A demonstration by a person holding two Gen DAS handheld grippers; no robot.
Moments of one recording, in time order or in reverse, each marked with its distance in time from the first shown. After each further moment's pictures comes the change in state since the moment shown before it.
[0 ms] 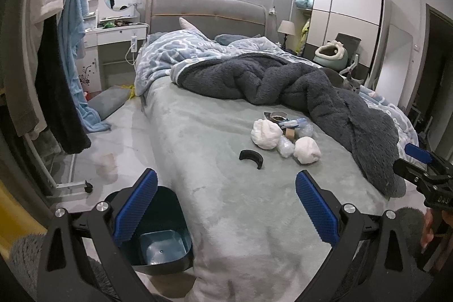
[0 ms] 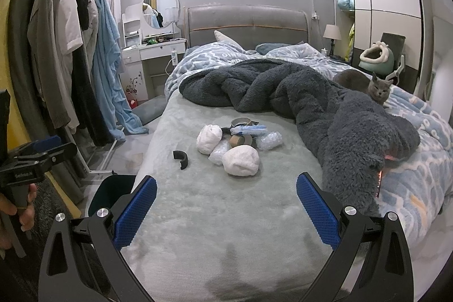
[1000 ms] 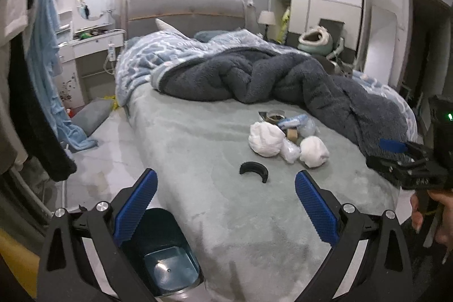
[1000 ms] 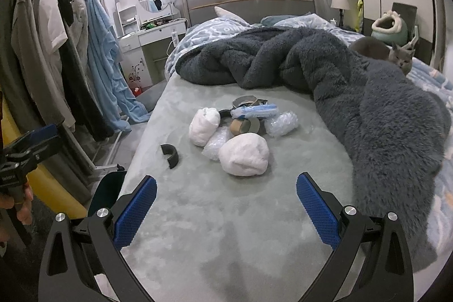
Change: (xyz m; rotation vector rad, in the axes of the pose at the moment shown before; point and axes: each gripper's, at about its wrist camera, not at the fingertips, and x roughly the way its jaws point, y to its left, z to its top) left arm 0.063 0.007 0.022 0.124 0.029 -0.060; right arm 0.092 -0.038 0.005 0.084 0.120 0.087
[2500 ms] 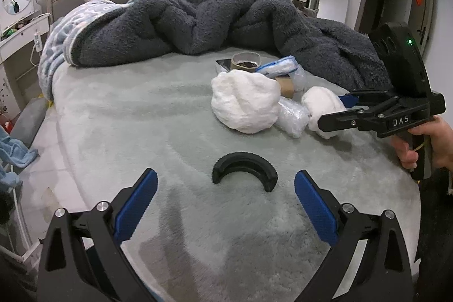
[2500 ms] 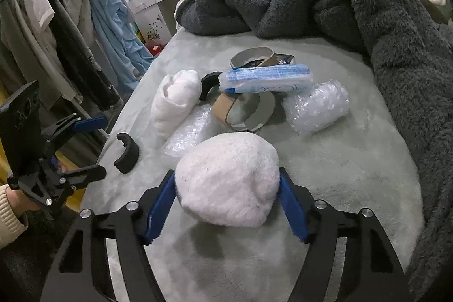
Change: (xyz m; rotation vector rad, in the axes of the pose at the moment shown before) left arm 0.167 -0.003 -0.014 0.163 0.180 -0.298; right arm 0.134 -0.040 0.020 -0.034 0.259 0.182
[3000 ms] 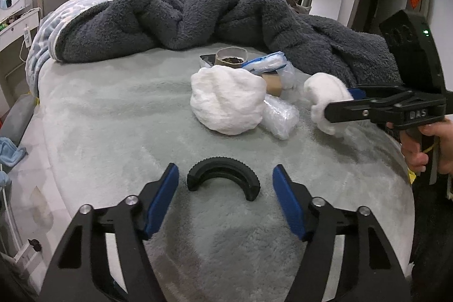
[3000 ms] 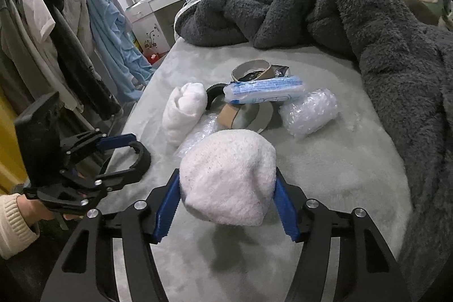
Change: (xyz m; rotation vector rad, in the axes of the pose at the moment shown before) left arm 0.014 -0.008 0.003 -0.012 0.018 -0.054; right arm -0.025 0.008 -0.001 0.045 -0.044 -0.018
